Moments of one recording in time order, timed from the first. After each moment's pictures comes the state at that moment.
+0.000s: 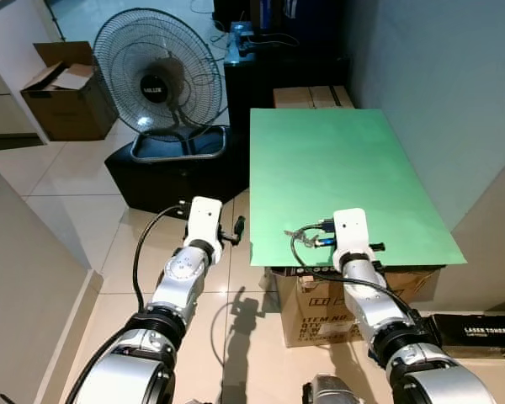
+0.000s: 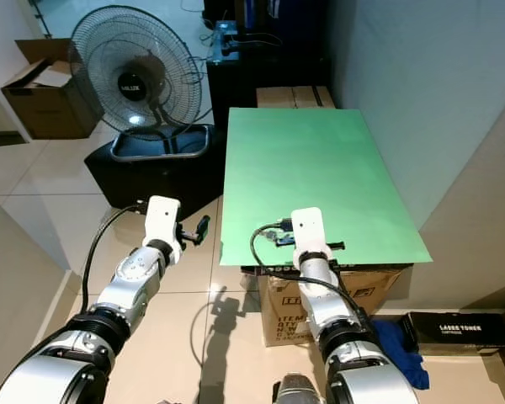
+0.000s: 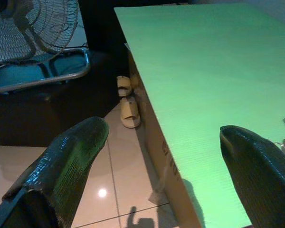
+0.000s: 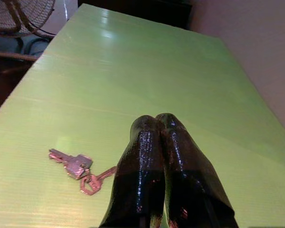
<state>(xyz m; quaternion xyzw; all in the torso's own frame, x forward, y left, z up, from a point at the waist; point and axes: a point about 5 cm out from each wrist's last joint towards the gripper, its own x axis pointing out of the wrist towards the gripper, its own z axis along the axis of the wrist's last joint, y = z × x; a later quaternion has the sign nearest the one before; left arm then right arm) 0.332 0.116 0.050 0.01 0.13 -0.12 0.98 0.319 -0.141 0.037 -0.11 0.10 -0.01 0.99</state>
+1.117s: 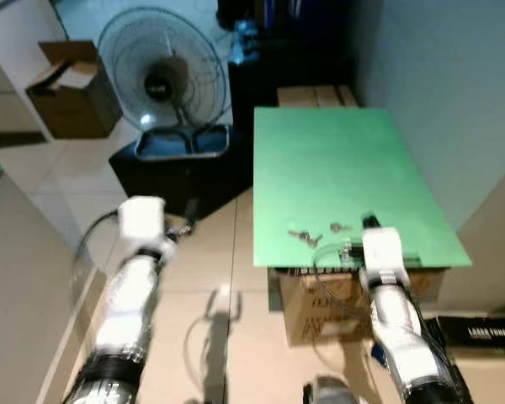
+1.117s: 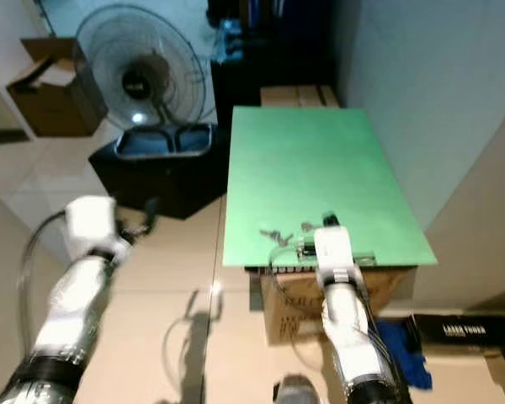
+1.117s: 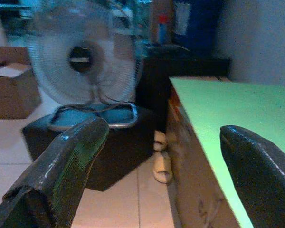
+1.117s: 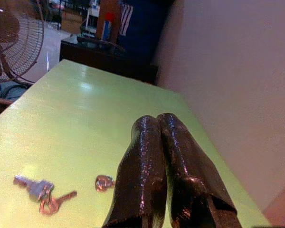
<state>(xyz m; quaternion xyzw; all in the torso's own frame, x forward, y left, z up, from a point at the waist) 0.291 0.187 0.078 -0.03 -0.01 -0.03 1.00 0.263 -0.171 0.049 -0.17 -0.04 -0.04 0.98</state>
